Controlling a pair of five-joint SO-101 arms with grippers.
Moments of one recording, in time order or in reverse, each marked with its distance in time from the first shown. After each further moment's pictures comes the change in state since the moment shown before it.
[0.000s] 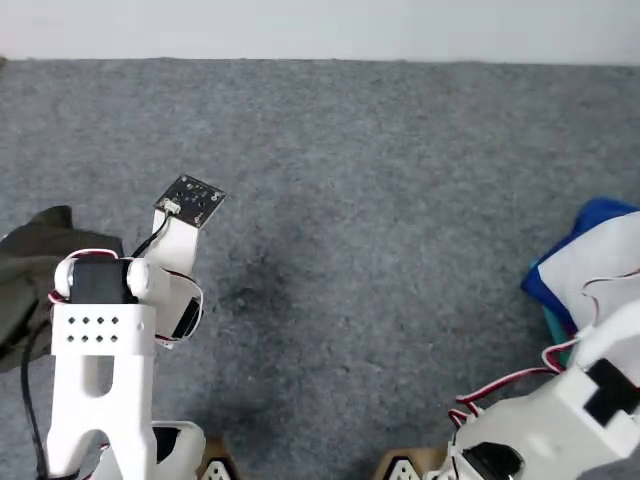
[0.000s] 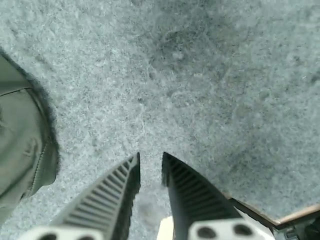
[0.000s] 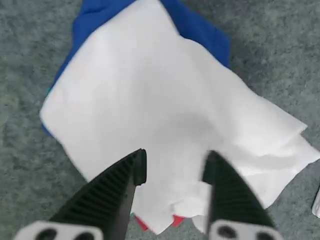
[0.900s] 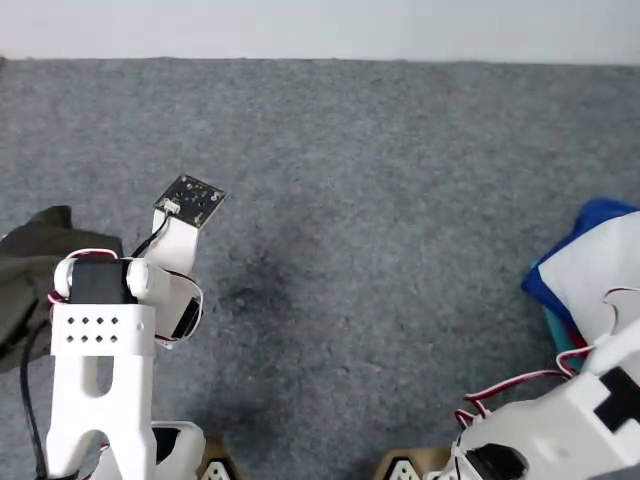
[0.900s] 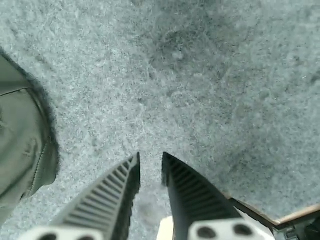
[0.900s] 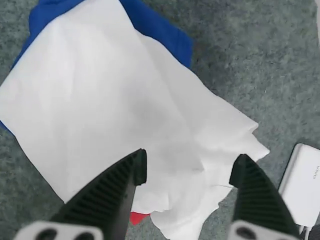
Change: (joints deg) left arm 0.0 0.0 0.0 0.0 0.0; right arm 4.7 0.7 -2.3 -0.8 9.1
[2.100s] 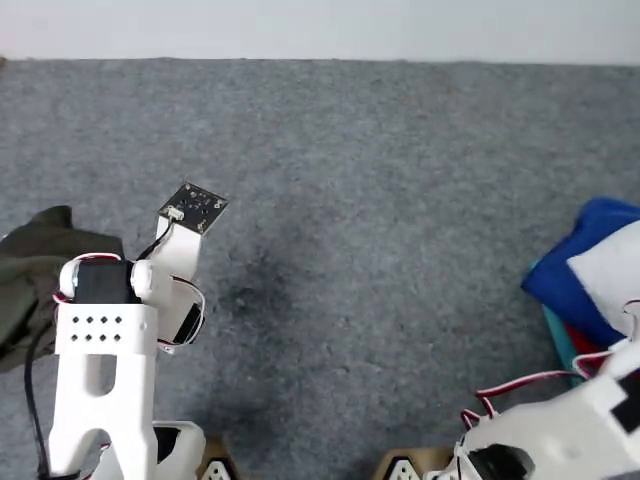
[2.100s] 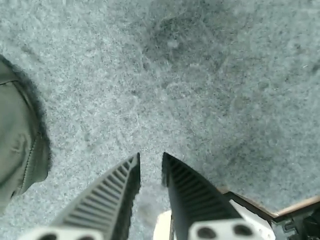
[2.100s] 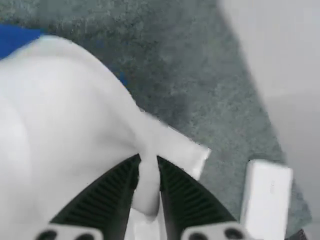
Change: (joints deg) left arm 0.0 0.0 2.6 0.0 -0.4; right arm 5.2 4.0 -0.4 -14.5 0.1
